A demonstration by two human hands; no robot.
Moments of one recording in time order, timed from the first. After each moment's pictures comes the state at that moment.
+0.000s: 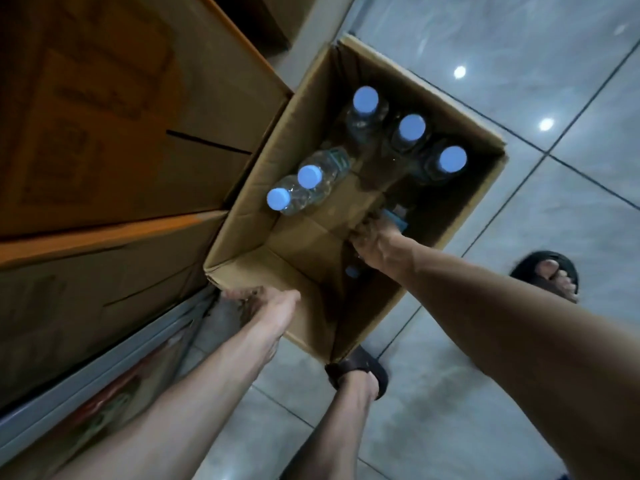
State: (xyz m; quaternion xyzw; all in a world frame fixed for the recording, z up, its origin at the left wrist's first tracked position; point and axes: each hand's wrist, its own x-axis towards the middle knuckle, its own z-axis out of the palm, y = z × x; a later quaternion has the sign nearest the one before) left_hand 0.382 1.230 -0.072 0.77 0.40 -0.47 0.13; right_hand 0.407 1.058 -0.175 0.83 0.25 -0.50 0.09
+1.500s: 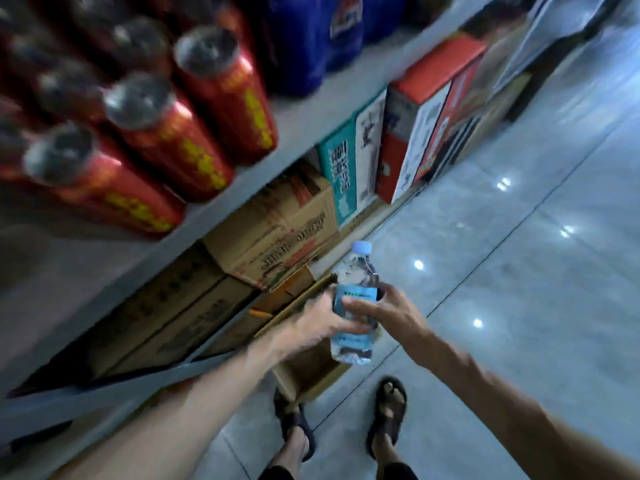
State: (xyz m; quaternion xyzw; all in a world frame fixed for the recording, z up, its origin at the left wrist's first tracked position) left_hand 0.493 1.086 0.419 0.71 0.07 -0.44 0.54; right_hand 0.479 0.924 0.423 0.62 -0.12 -0.32 -0.71
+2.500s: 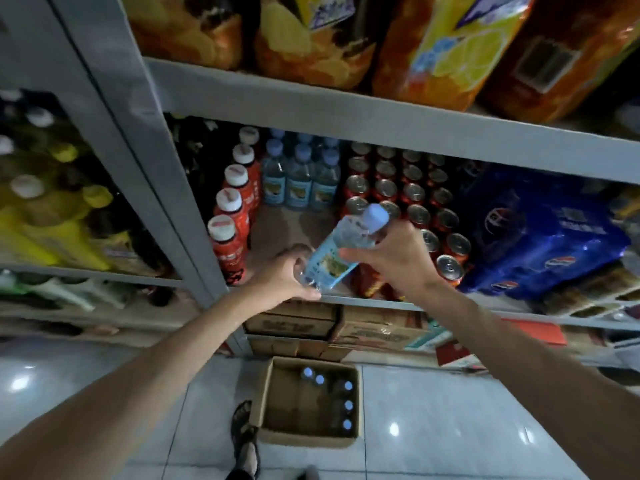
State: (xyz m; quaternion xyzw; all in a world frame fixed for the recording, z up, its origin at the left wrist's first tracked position) left_hand 0.421 1.302 0.718 0.84 0.24 -0.02 0.49; right_hand 0.543 1.145 0.803 0.84 0.27 -0.21 -0.43
